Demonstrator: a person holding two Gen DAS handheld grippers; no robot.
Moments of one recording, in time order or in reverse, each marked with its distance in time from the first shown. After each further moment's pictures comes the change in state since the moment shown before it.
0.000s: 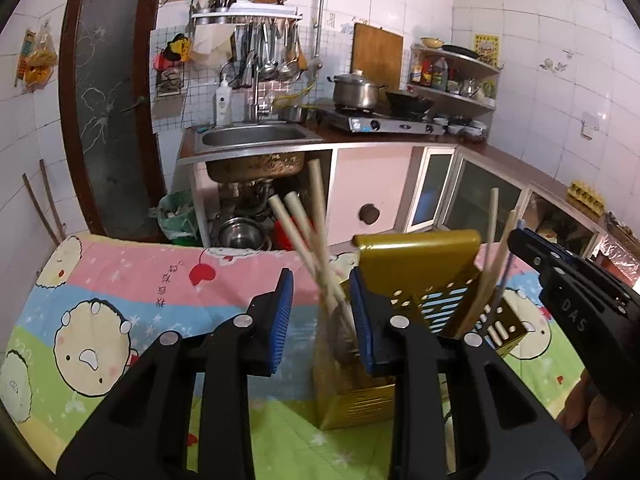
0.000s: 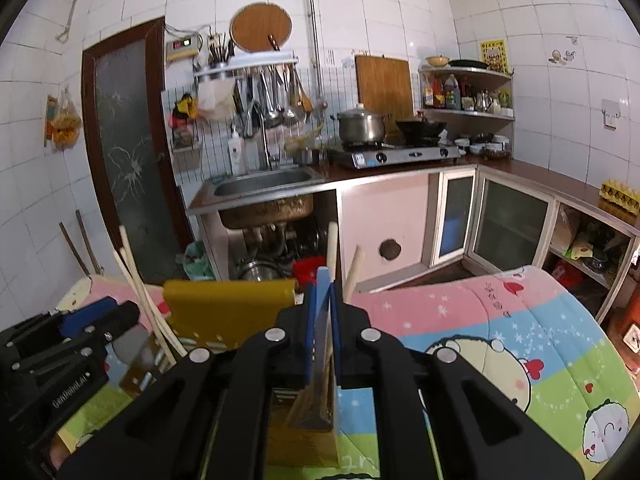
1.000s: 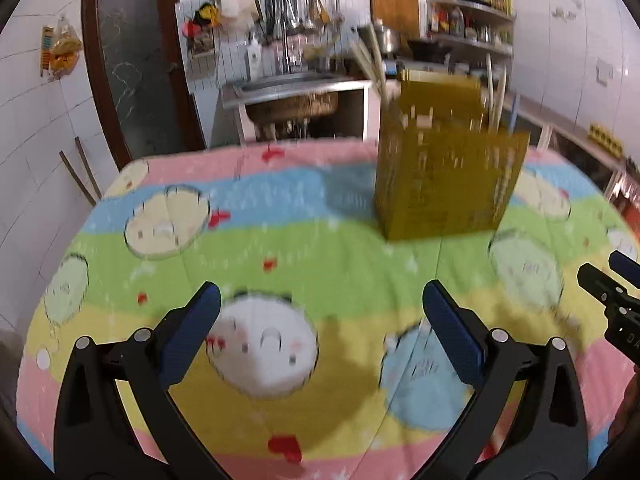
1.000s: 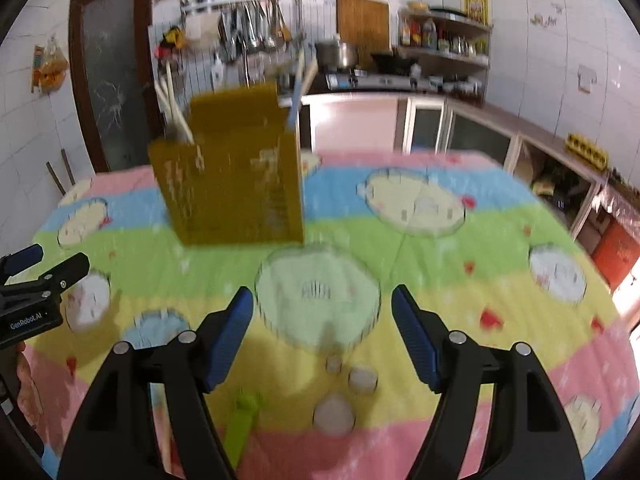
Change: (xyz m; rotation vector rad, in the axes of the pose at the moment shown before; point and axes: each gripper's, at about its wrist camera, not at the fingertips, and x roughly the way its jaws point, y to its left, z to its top) left arm -0.089 0.026 -0.133 0.065 0.165 0.129; right arm -0.117 -0.011 -0.136 -0.006 0.266 -0.104
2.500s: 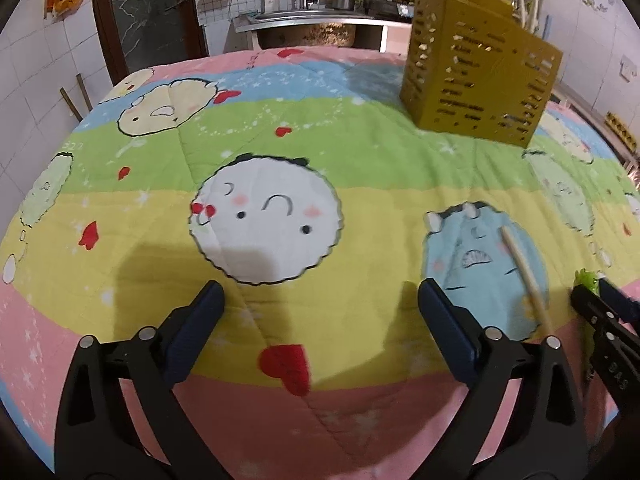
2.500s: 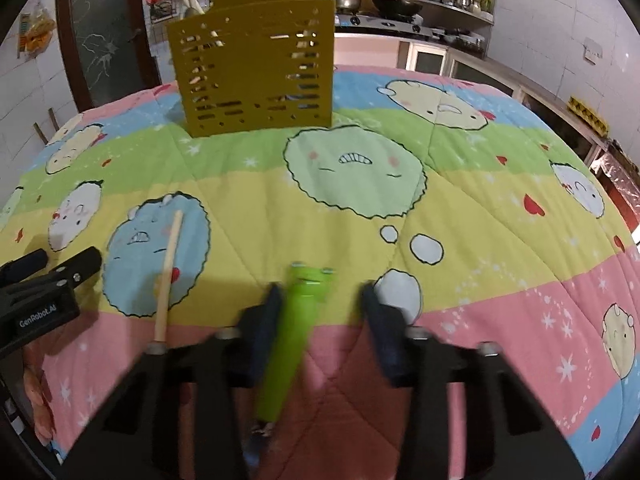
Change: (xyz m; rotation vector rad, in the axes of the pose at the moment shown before) left arm 0.030 0.013 -0.067 -0.091 0.185 -0.008; right arm 0.017 0.040 -0.066 -0.017 0.169 -0.037
